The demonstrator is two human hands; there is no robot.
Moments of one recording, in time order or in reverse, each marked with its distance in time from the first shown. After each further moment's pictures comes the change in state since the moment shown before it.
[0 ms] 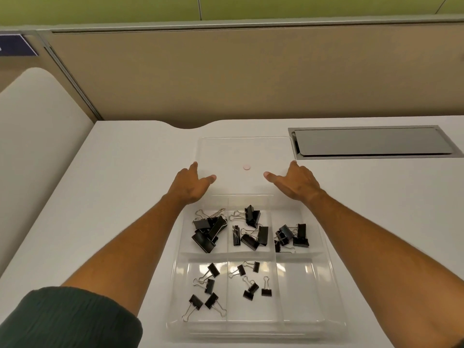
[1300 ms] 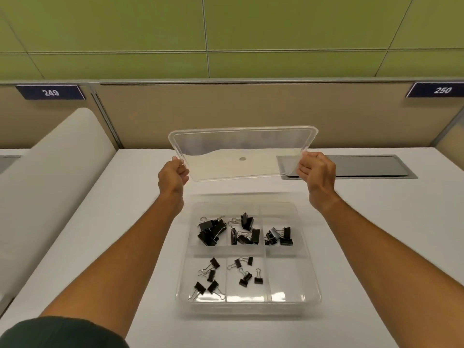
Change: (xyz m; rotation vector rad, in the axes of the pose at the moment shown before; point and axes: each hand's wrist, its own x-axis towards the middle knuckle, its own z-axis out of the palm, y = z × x) left_hand -0.084 0.028 -0.067 -1.251 0.365 -0.053; right_hand -0.087 0.004 -0.088 1.359 0.380 -0.107
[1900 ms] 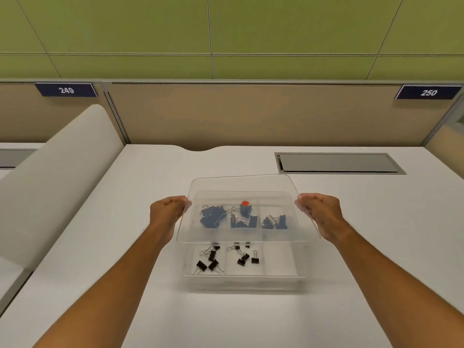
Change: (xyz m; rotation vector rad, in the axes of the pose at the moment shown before) left_hand -0.074 -0.045 -0.077 0.122 -0.017 -0.104; right_hand -0.071 0.045 -0.079 -0.198 -0.118 0.172
